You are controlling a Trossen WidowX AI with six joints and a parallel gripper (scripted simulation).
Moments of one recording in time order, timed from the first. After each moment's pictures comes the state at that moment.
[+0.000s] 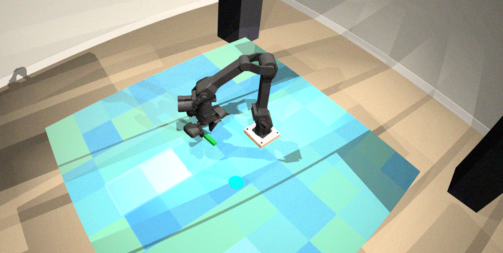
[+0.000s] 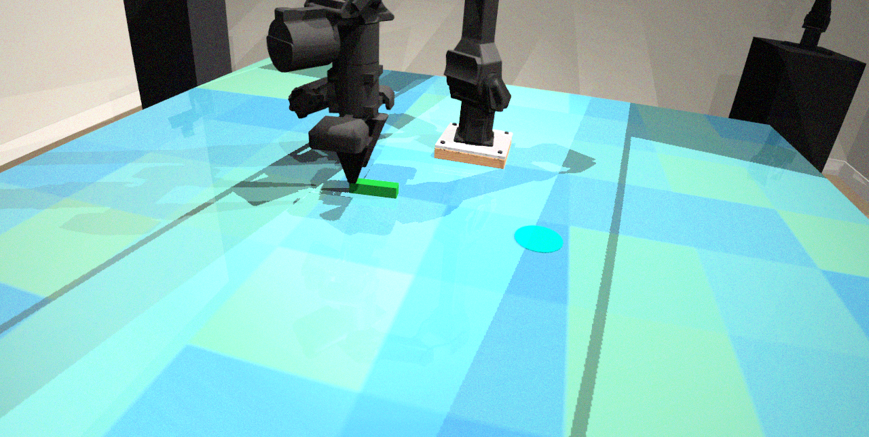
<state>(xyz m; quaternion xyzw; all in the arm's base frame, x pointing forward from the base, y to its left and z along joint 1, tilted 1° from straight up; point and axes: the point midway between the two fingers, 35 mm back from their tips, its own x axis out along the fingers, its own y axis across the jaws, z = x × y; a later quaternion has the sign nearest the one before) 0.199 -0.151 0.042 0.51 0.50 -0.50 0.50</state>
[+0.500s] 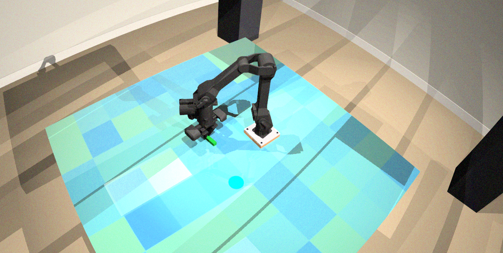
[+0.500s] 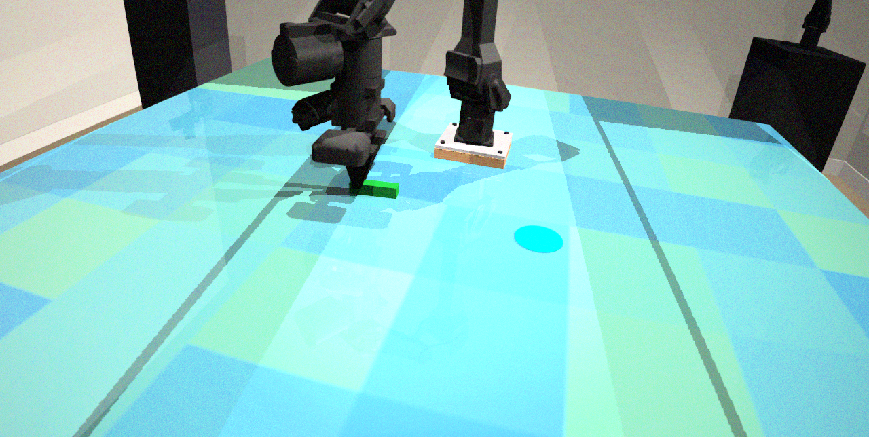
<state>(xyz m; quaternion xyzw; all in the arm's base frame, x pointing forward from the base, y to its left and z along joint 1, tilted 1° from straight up) 0.196 -0.149 0.022 0.51 0.49 -0.50 0.50</state>
